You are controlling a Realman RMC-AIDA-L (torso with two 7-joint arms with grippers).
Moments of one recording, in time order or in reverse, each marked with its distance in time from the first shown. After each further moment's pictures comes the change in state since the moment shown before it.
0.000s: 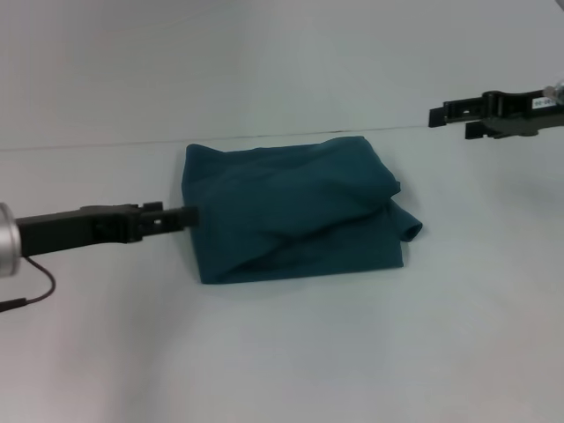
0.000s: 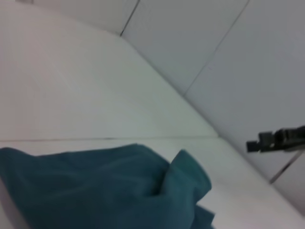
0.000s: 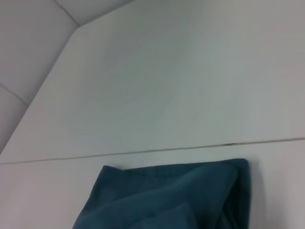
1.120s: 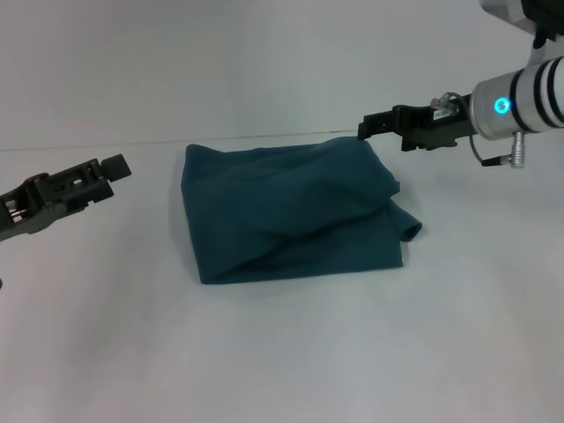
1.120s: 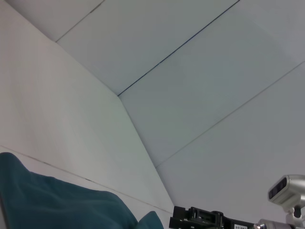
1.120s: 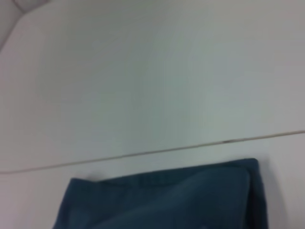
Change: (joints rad) left arm 0.003 0.029 -0.319 -0.164 -0.119 0.180 -0.102; right arm 0.134 0.122 -0.197 0.106 -0.097 0.362 0.260
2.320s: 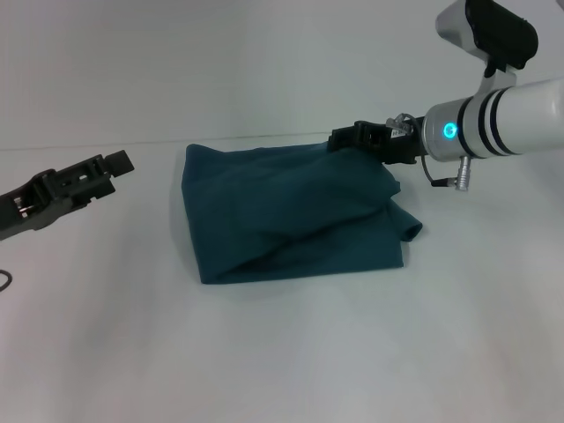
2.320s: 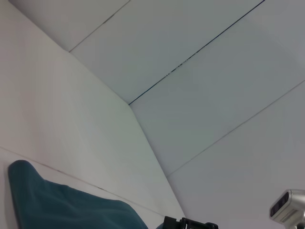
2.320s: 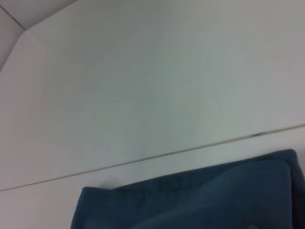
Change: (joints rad) left arm -0.011 -0.008 0.001 -0.031 0.000 -0.063 0.022; right arm 0.043 0.068 -0.005 0.122 0.060 0.187 -0.025
